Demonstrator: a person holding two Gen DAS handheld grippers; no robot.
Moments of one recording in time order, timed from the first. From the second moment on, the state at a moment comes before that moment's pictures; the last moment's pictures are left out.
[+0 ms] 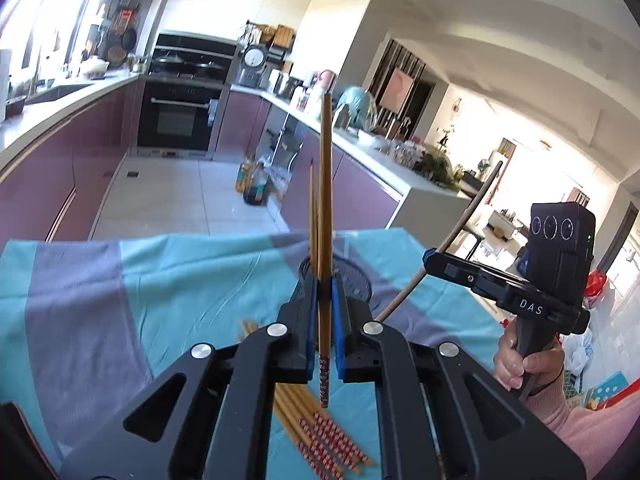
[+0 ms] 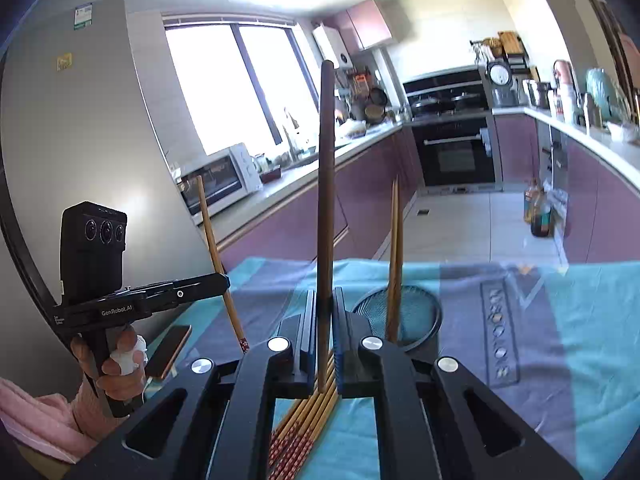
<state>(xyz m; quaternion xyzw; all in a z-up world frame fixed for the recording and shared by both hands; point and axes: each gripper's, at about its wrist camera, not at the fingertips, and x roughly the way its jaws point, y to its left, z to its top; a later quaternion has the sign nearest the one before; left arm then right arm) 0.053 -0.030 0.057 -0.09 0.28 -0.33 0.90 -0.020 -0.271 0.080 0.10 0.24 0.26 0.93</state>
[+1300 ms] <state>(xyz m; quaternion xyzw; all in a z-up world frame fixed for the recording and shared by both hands) 0.162 -0.128 0.024 0.00 0.37 -0.30 0.88 0.094 -0.245 0.042 0.01 0.42 0.21 0.88</state>
